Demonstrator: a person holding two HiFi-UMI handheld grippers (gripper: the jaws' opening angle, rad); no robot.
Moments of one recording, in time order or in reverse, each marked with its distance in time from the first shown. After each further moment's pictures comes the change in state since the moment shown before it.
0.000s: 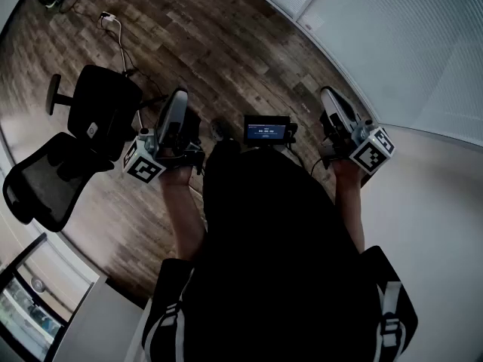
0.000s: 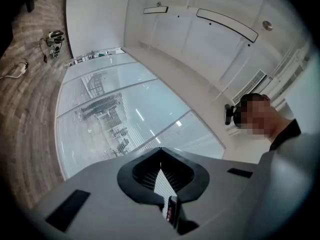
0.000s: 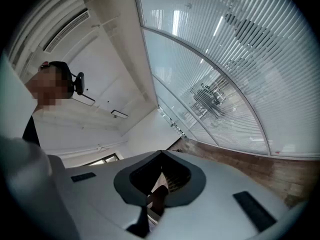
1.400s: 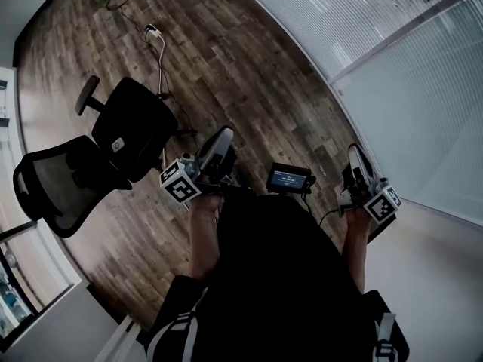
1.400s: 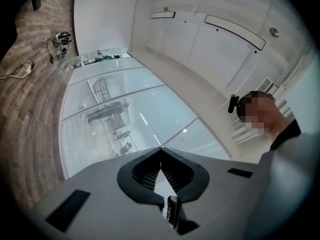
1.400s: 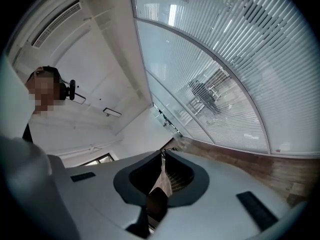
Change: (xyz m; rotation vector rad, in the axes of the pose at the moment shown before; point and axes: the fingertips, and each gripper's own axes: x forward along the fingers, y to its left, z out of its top) left arm 0.002 0.074 0.054 -0.036 -0.044 0.033; right arm 0.084 -0.031 0.008 0.027 0.019 -0.062
